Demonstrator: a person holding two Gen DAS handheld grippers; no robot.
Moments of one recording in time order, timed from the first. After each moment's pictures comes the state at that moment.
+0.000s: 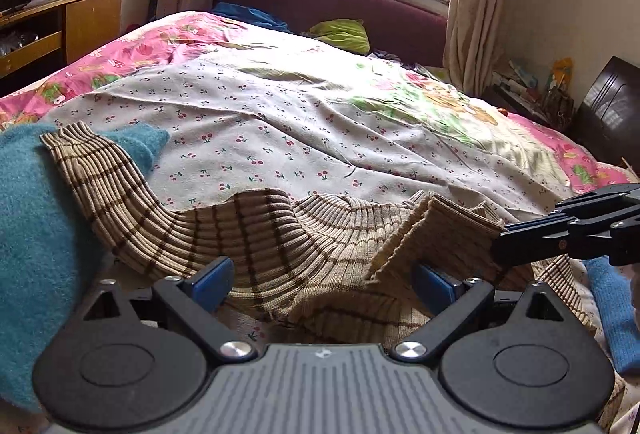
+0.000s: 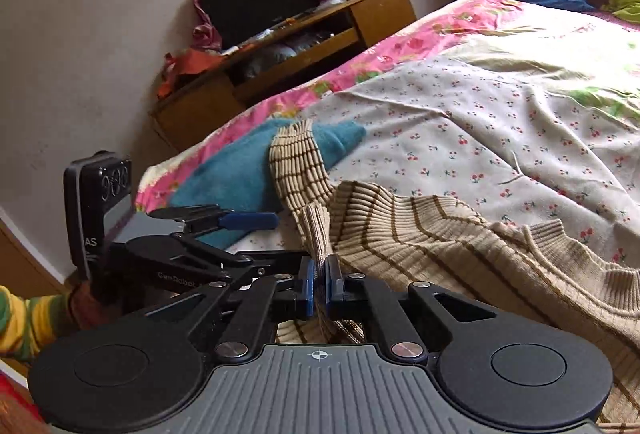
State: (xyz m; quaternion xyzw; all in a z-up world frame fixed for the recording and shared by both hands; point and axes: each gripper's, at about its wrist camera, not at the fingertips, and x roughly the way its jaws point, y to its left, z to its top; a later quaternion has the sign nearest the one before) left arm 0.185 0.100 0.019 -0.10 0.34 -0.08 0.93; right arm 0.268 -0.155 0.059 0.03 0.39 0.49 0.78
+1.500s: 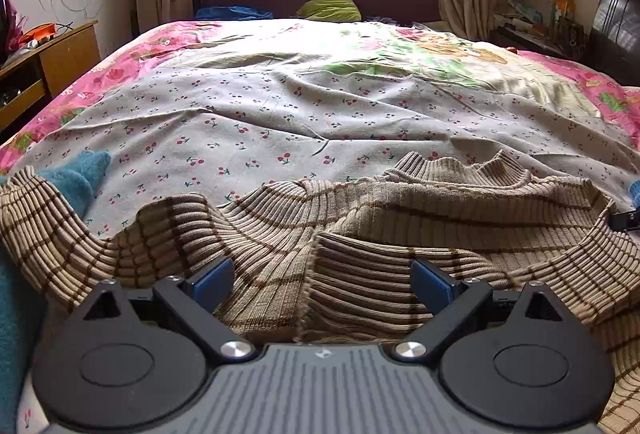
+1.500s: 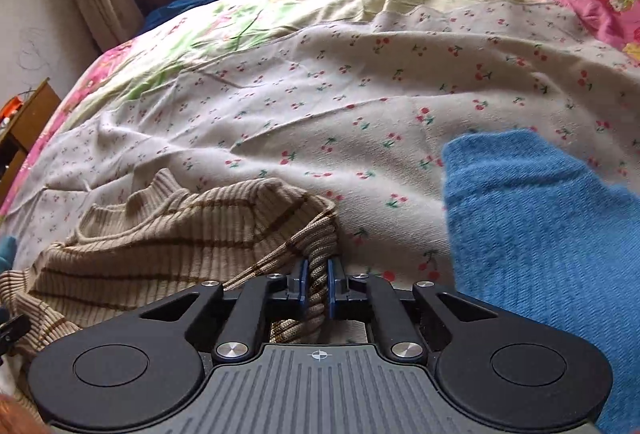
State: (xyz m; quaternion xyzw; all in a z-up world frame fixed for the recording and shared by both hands) left arm 0.231 0.013 -0.019 0.02 0.36 -0.05 0.93; right arm 0.278 -0.392 -0.039 0.16 0.44 -0.02 0.88
